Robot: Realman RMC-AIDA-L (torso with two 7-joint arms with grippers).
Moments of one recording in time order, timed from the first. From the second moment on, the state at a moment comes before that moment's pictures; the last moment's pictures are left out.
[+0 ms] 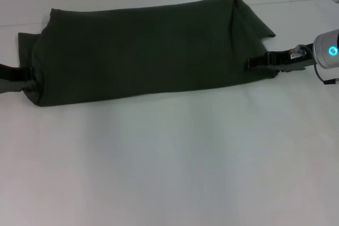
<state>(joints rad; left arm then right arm) -0.87 -1.97 0.68 0.57 2.75 1.09 -2.68 0.74 1.99 -0.74 -0.59 -2.52 -1.00 2.51</state>
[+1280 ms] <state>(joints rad) -0.87 -1.96 0.68 0.59 2.75 1.18 -2.65 0.74 1.95 -0.75 -0.61 -2.58 -1.10 2.55</state>
